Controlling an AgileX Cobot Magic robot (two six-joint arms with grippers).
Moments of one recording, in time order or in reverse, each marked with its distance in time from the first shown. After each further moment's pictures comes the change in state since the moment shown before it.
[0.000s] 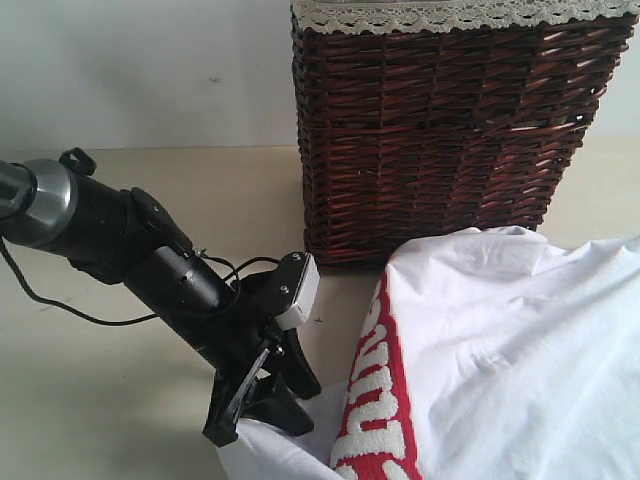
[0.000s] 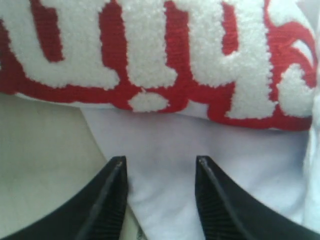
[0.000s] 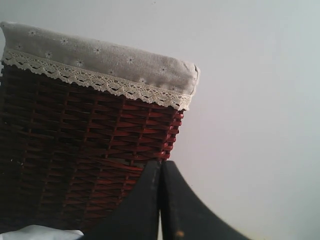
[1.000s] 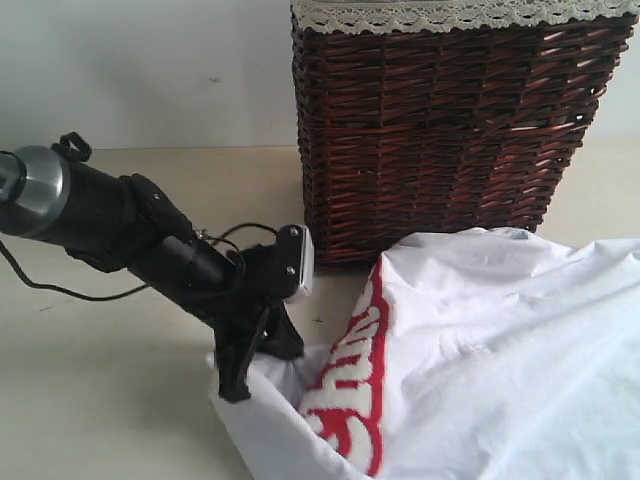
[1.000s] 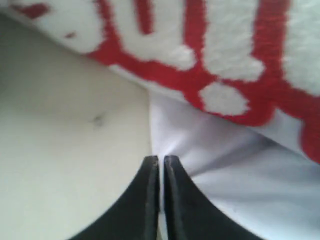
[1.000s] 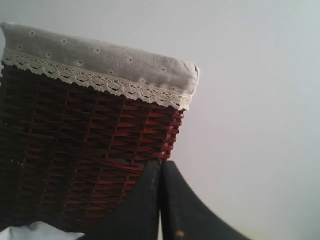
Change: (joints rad) left arm -0.002 -0.046 -0.011 0.048 -0.337 -0.040; right arm 0.000 0.000 0.000 0.003 0.000 0.000
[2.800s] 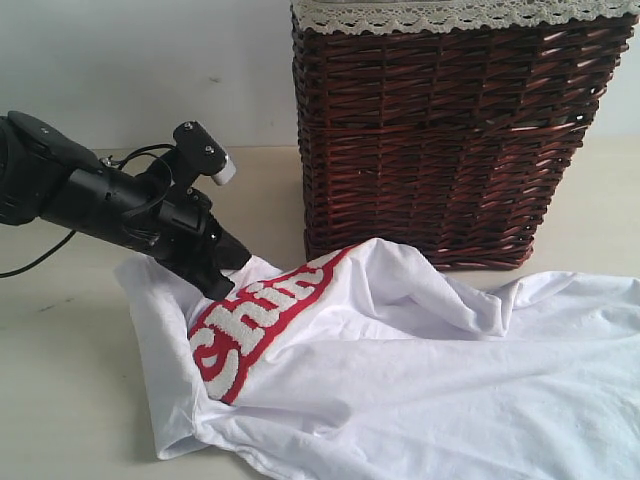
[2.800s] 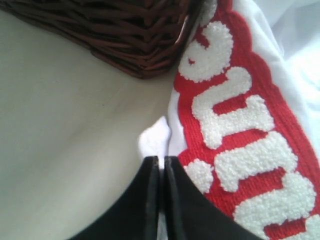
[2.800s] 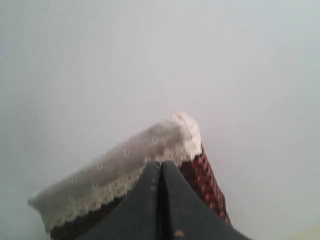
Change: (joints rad) left arm 0.141 -0.204 0.070 -0.121 -0.089 -0.353; right arm 0.000 0.000 0.000 0.262 -0.218 0.446
